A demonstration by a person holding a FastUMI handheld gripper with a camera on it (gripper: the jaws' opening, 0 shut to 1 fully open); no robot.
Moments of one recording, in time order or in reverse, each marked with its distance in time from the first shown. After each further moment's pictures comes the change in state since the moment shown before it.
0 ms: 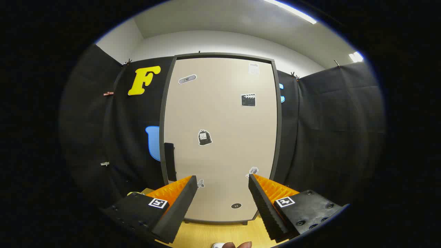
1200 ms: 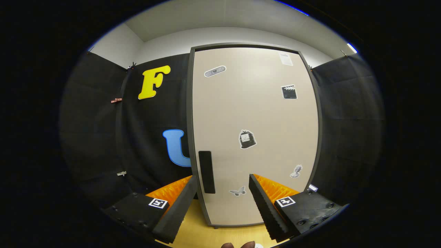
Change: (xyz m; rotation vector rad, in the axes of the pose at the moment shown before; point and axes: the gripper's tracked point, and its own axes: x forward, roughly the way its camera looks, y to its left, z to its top) arm 0.059 0.119 0.005 0.099 0.033 0.114
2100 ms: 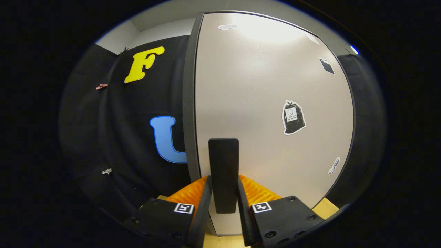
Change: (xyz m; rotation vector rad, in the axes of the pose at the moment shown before) arm 0.120 0.018 -0.060 0.014 0.062 -0.087
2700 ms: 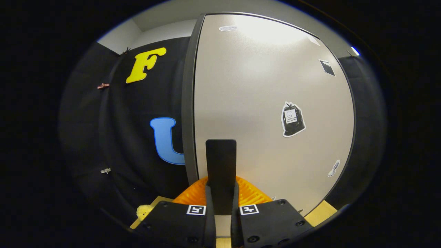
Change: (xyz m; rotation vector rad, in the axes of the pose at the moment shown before) arm -0.002 -0.002 0.000 -0.040 -0.002 0.013
